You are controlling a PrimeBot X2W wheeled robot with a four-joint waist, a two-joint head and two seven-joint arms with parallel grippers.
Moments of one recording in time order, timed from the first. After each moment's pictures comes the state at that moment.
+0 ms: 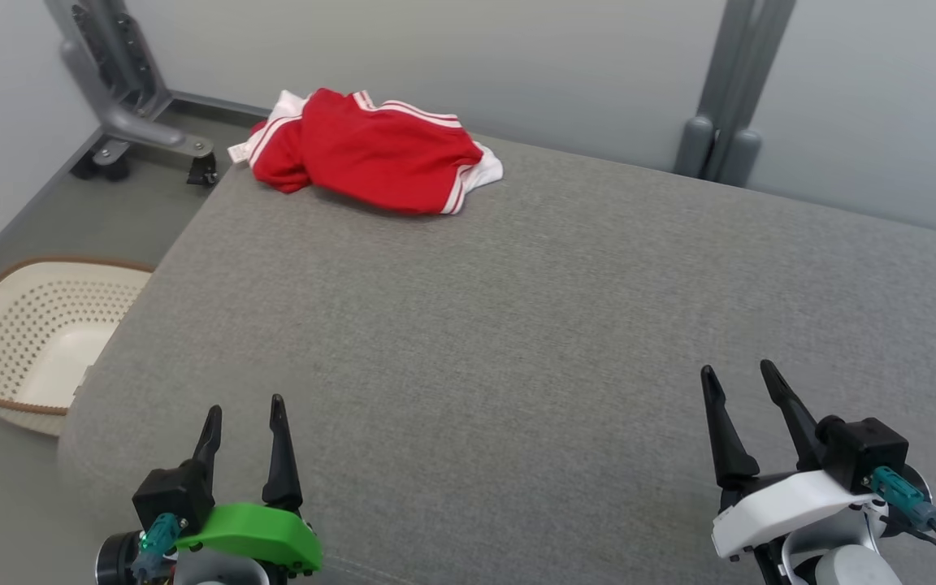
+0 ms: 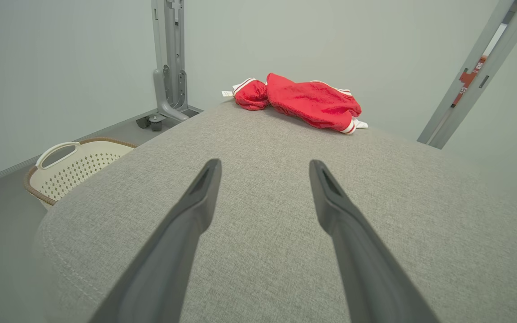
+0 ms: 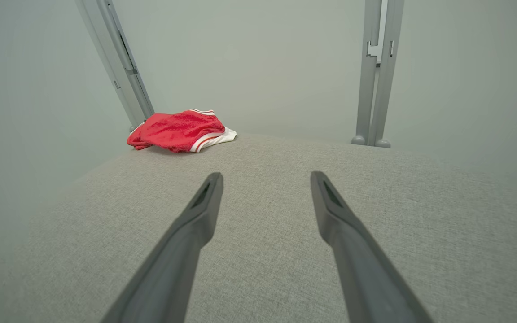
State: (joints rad) left arm -0.07 0.05 -0.15 0.34 -0.33 0.06 -0.26; right arm 0.00 -0.05 0.05 0.15 0.19 0.13 -0.19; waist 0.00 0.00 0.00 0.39
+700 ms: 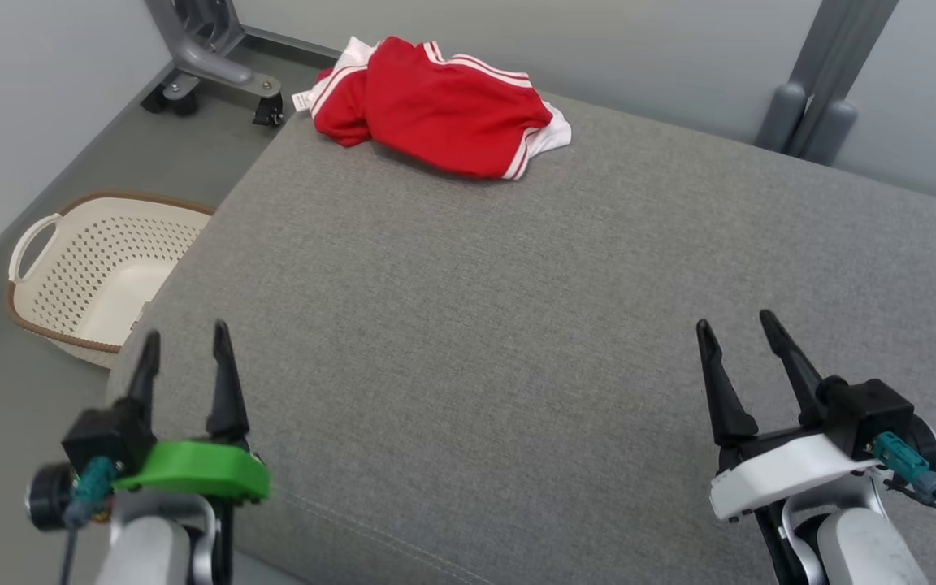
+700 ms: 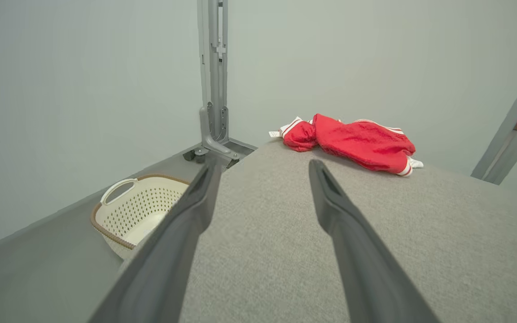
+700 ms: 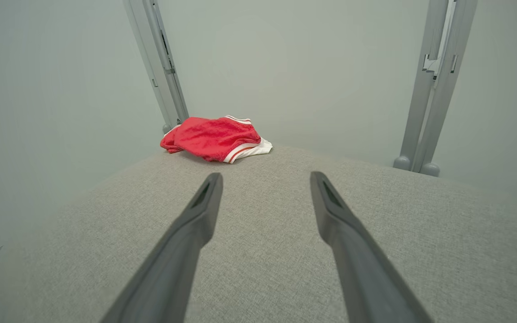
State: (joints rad) left arm -0.15 0.09 -0.09 0.29 -0.31 0.04 -0.26; right arm -0.05 -0.05 0.06 0.08 0.13 0.13 -0.17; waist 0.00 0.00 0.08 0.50
